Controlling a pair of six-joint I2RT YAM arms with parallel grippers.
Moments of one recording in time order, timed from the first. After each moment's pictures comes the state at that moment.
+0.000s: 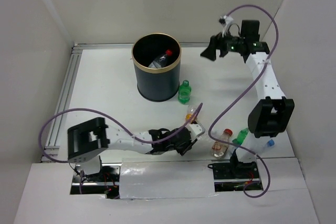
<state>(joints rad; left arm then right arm) -1.28 1.72 0.91 0.12 -0.14 -0.28 0.00 1.76 1.80 -0.57 -0.84 -0.23</state>
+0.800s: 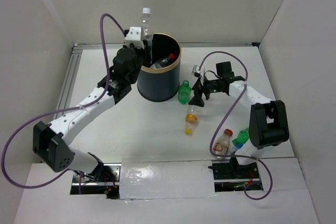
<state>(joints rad) -0.62 1.36 1.26 0.09 -0.44 -0.14 0.15 1.57 1.04 -0.41 -0.96 -0.76</state>
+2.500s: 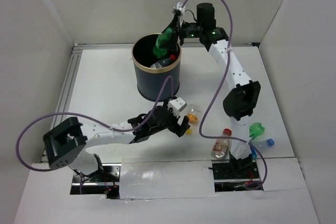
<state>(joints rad) -1.05 1.42 0.72 0.30 -0.11 -0.23 0.32 2.09 2.31 -0.44 -1.07 -0.31</state>
